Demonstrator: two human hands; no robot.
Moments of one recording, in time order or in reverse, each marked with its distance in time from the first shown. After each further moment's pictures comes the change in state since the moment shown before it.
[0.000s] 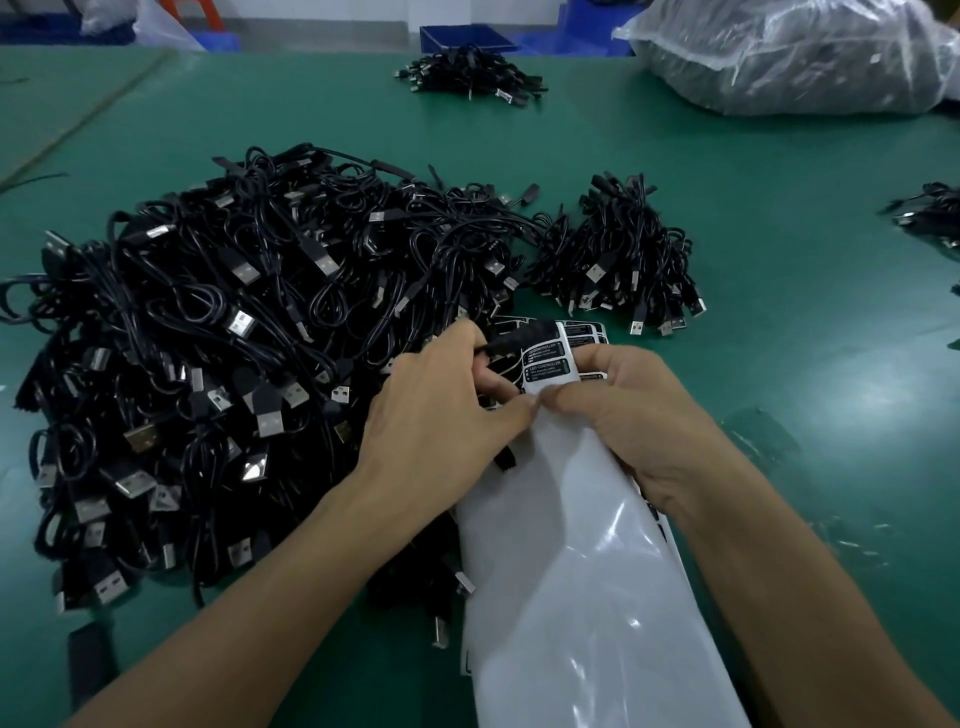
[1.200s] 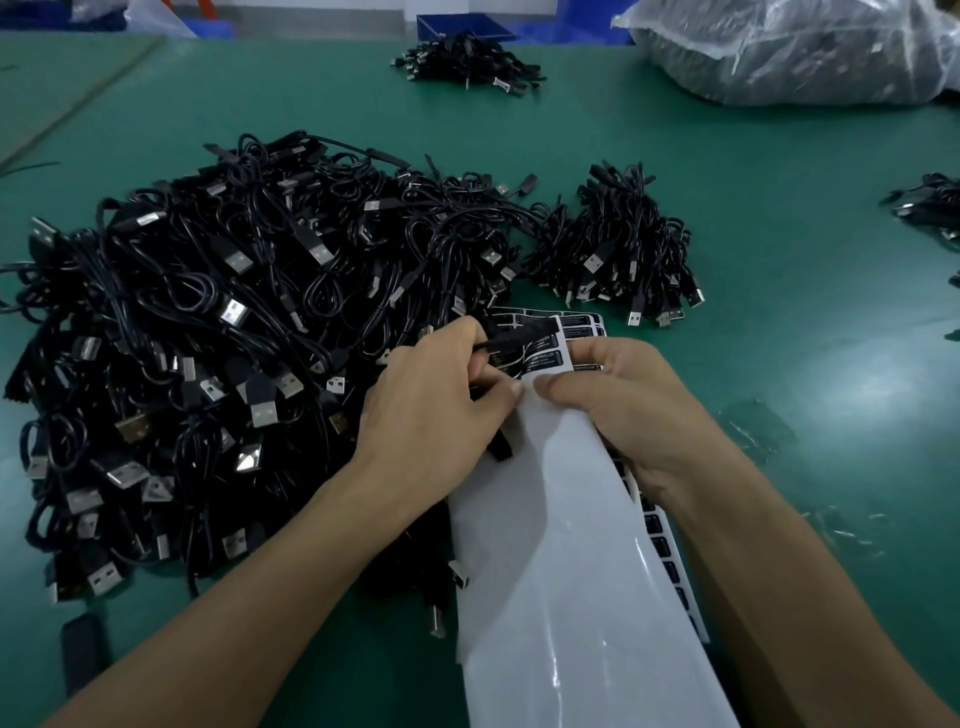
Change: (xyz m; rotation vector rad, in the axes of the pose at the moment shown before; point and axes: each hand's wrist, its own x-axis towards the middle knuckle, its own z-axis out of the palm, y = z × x) left_hand 0.002 -0.005 0.003 0.016 0.017 0.024; right_hand 0.001 0.002 0.001 -0.034 0.032 -0.012
